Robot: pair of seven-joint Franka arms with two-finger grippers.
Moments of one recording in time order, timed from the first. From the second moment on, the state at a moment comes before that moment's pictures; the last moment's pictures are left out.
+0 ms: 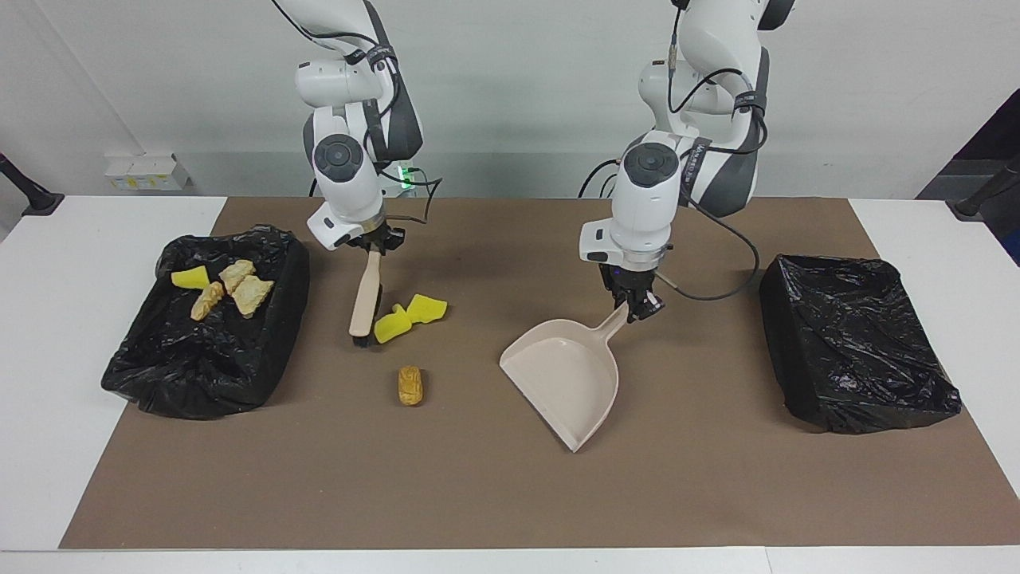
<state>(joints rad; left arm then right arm) -0.29 0.23 -0.20 -1.81 0.17 2.03 0.55 0.09 -0.09 0.13 -2.30 -0.01 1.91 0.28</state>
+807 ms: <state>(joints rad) -0.28 0.19 -0.22 -1.90 0.17 2.08 0.96 0.05 -0.10 0.13 -2.32 -0.02 1.87 0.25</state>
